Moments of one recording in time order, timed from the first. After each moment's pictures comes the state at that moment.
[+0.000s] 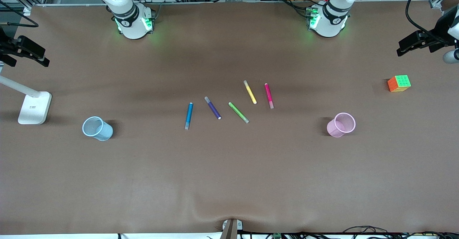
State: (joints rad) left arm 0.04 -0.12 -0.05 -1.65 0.03 1.43 -0.12; right arm -0.04 -0.07 0.00 -1.54 0.02 1.48 -0.01
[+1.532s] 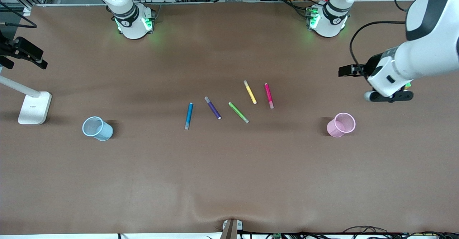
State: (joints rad) left arm 0.00 0.14 -0.19 -1.62 -0.16 1.43 -0.23; right arm -0.04 -0.07 0.00 -1.54 0.02 1.52 -0.01
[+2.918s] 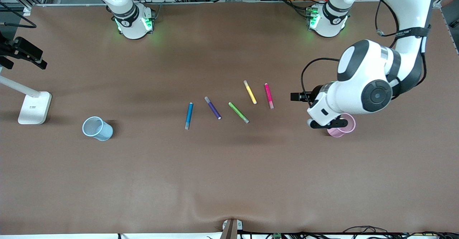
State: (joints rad) left arm -0.18 0.39 -0.20 -1.53 -0.18 1.60 -0.37; right arm -0.04 -0.07 0.00 -1.54 0.02 1.52 -0.01
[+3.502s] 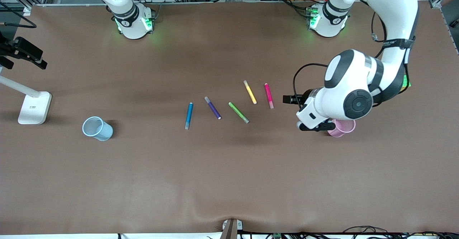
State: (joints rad) left arm -0.21 0.46 -0.20 -1.53 -0.18 1.64 -0.37; right arm -0.04 -0.07 0.00 -1.54 0.02 1.52 -0.01
